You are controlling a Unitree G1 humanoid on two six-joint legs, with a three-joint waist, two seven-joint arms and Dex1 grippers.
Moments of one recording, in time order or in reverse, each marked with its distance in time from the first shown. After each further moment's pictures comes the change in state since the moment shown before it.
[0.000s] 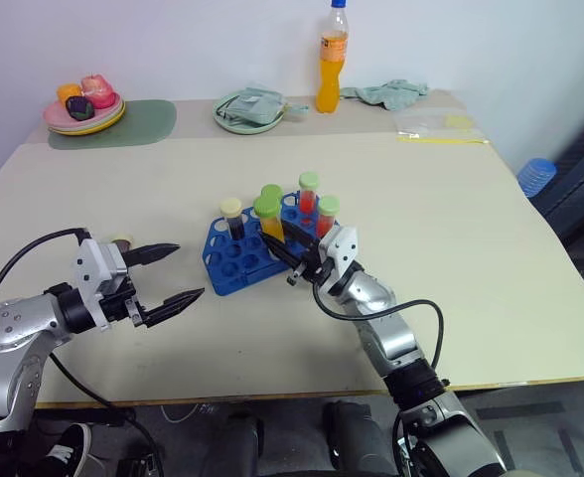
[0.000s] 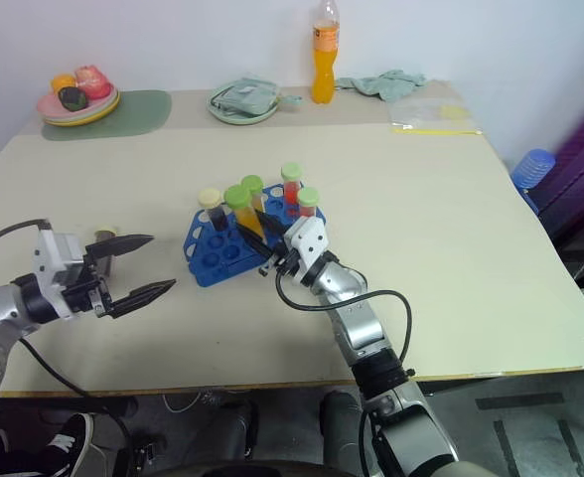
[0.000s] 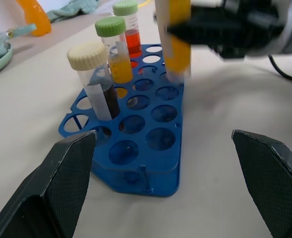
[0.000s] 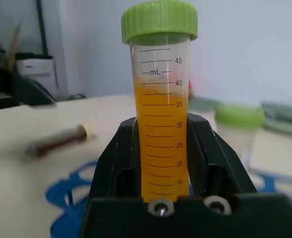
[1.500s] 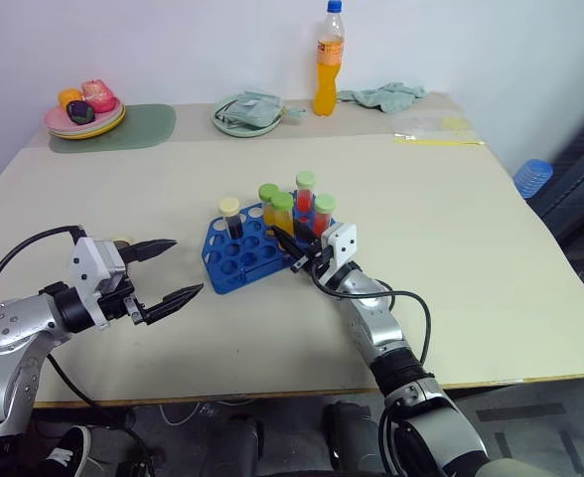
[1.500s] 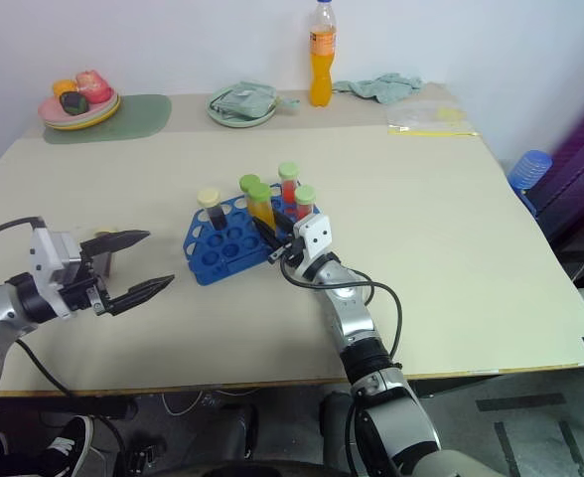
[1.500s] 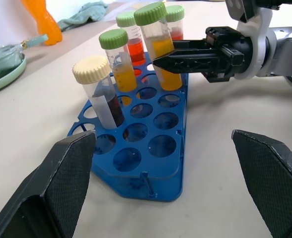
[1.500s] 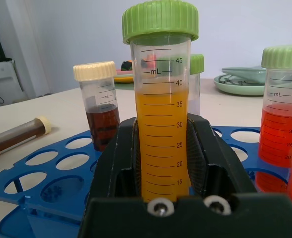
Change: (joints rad) left arm -0.004 0.000 0.006 -0.021 0.003 0.005 0.032; right arm -0.080 0.080 -0.133 0.236 -0.012 -0.043 -0.017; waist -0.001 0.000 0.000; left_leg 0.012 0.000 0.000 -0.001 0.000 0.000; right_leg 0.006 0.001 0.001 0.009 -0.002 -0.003
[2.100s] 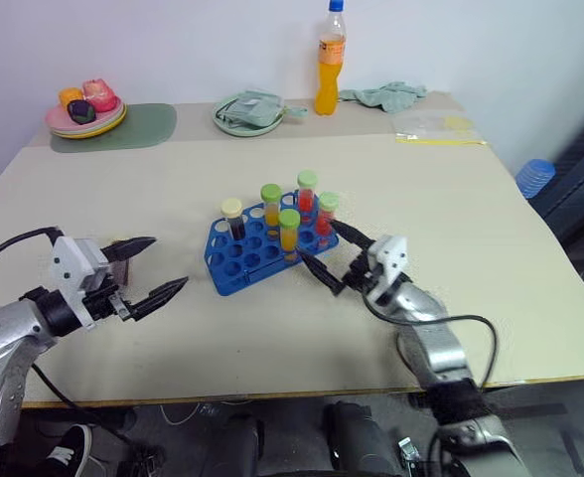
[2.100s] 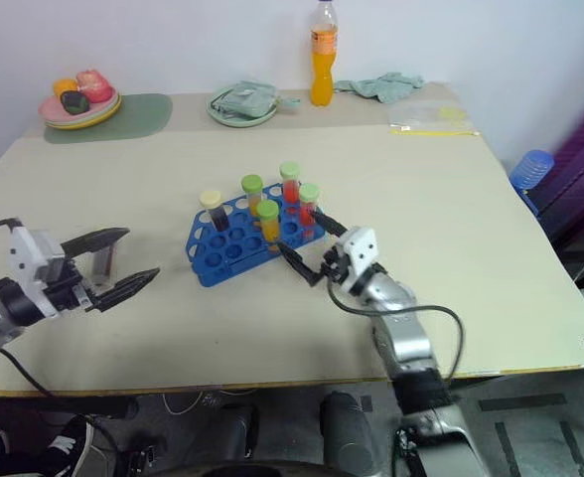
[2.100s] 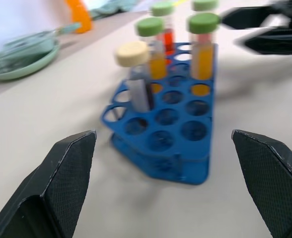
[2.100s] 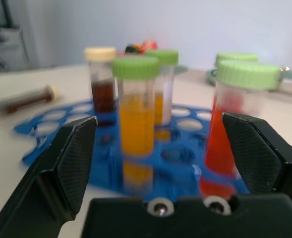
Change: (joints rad) left arm 0.056 -0.001 0.098 -0.023 -0.014 0.083 0.122; right arm 0.287 -0.365 -0.052 -0.558 0.120 0.290 0.175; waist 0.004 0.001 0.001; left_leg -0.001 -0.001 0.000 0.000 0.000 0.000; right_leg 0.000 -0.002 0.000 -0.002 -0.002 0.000
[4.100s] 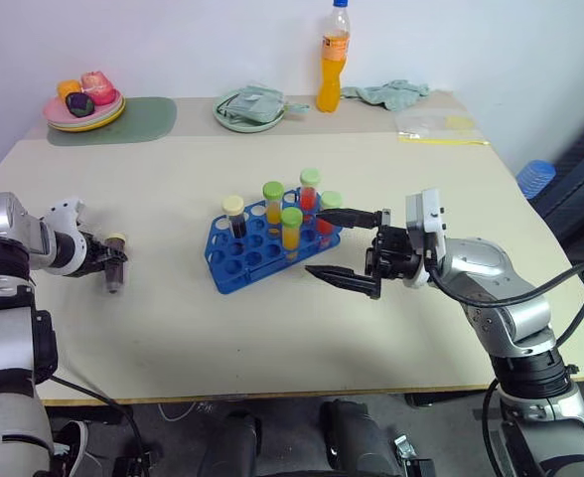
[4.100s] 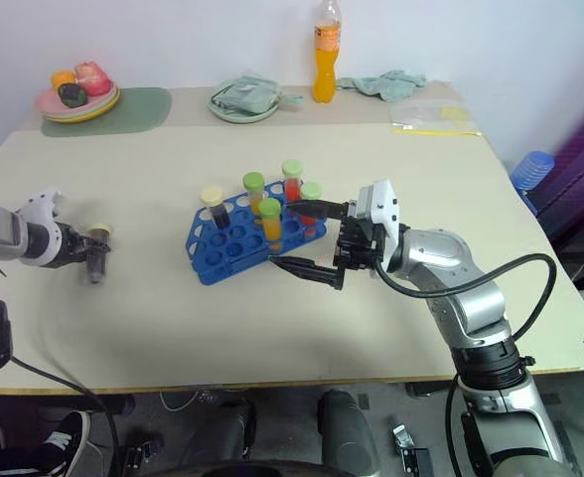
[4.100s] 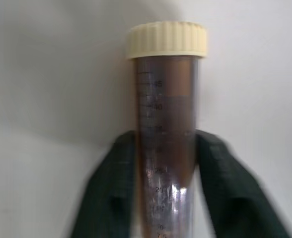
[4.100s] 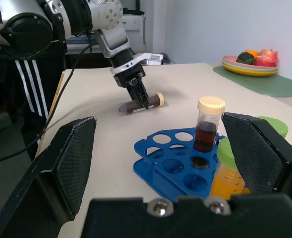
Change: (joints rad) left arm -1.111 0.103 -0.363 1.212 0.271 1.063 0.312; right arm -0.220 -0.199 -0.004 -0.250 0.272 0.414 0.257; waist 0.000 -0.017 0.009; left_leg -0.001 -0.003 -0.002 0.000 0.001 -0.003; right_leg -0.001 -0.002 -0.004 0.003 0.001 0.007
